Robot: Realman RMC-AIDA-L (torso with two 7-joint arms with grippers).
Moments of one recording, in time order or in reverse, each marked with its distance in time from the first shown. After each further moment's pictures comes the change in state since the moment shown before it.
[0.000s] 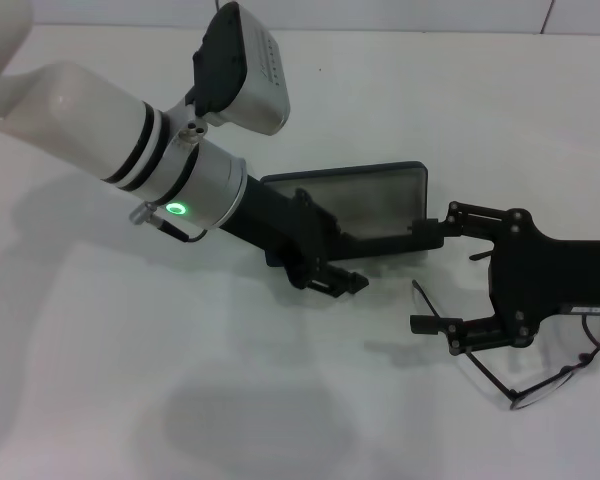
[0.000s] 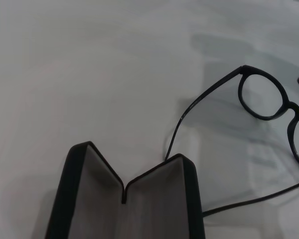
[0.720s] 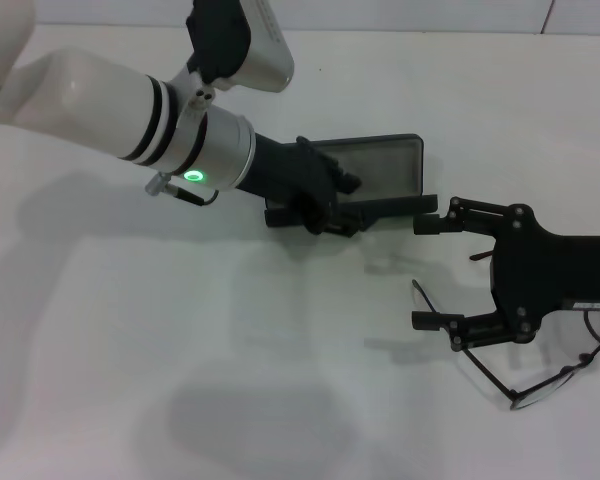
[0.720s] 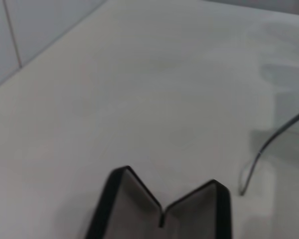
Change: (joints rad) left arm -0.008 -0.005 0.000 -0.020 -0.059 -0.185 -0.003; right arm 0.000 -0.002 0.001 -0.014 0.000 -0.002 0.004
